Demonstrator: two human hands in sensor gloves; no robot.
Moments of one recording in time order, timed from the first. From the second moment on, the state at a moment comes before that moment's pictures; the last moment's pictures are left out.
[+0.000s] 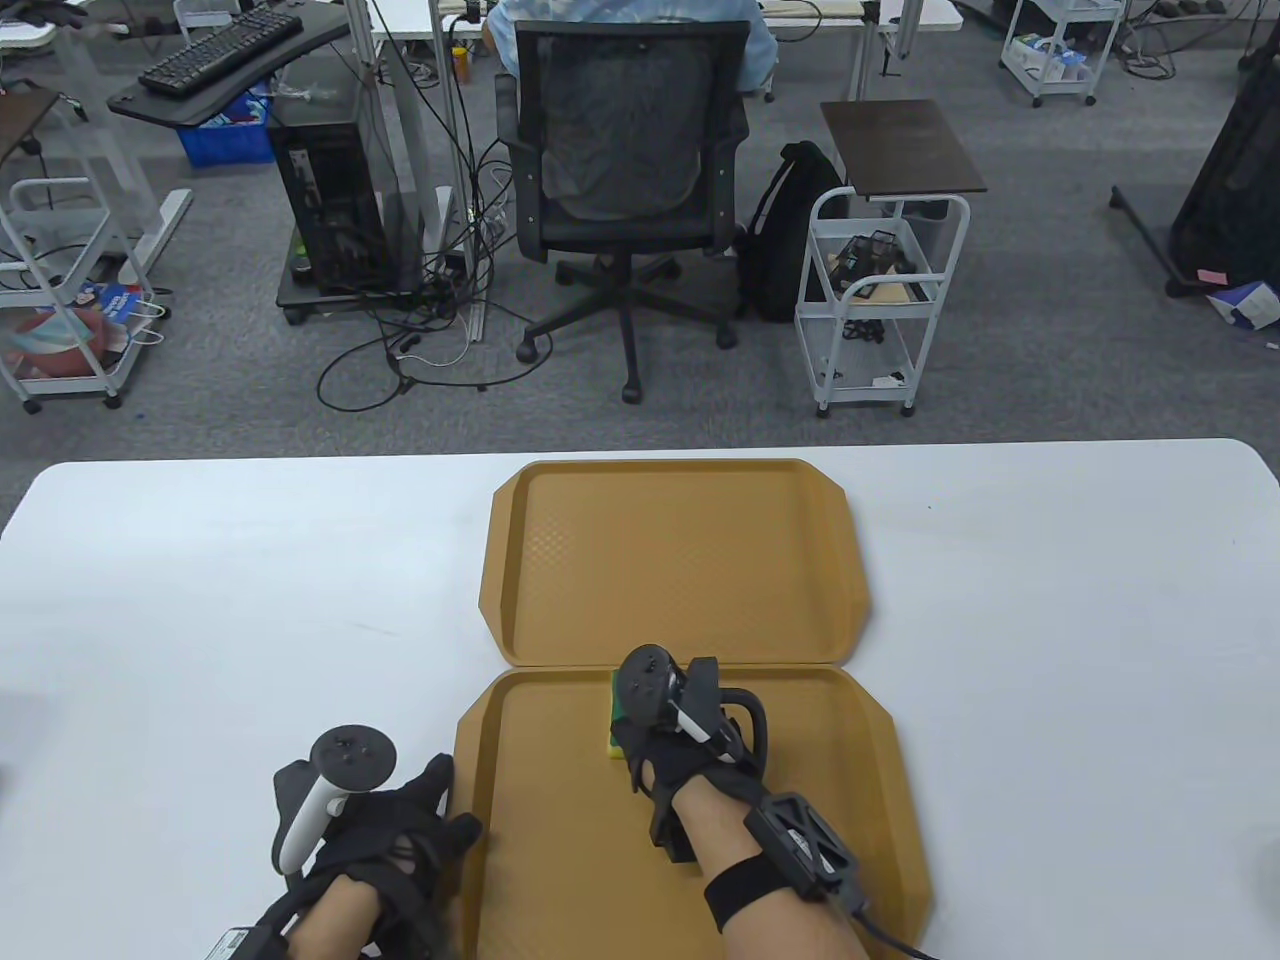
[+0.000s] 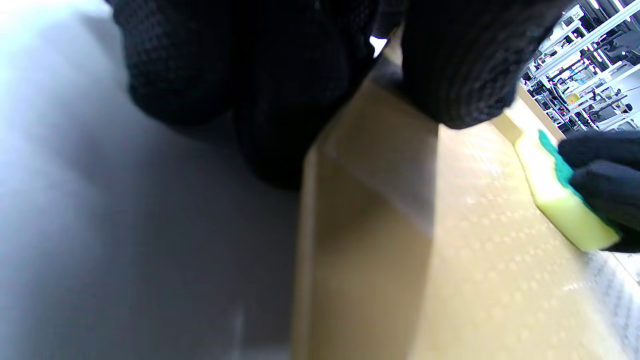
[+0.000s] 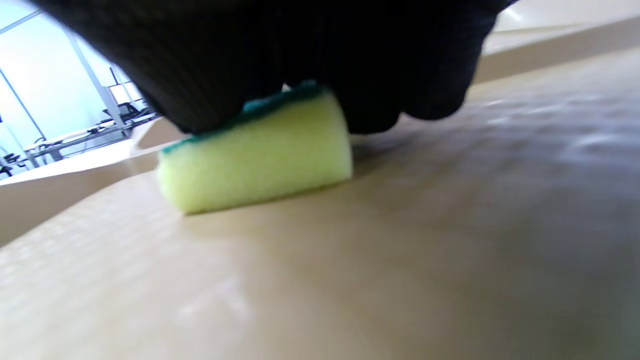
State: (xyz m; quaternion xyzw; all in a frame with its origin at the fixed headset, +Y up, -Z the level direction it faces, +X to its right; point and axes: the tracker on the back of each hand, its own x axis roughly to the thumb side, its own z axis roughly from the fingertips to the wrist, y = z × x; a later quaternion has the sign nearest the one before) left_hand -0.281 -0.784 -0.332 -0.26 0.10 0.35 0.89; right_hand -0.005 -0.771 -0.425 0.08 0.07 0.98 0.16
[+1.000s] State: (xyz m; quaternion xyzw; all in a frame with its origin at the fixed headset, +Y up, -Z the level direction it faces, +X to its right) left_hand -0.284 -0.785 -0.333 -0.27 0.10 0.36 0.89; right_hand -0.095 -0.776 -0.397 0.17 0.16 0.96 0.16
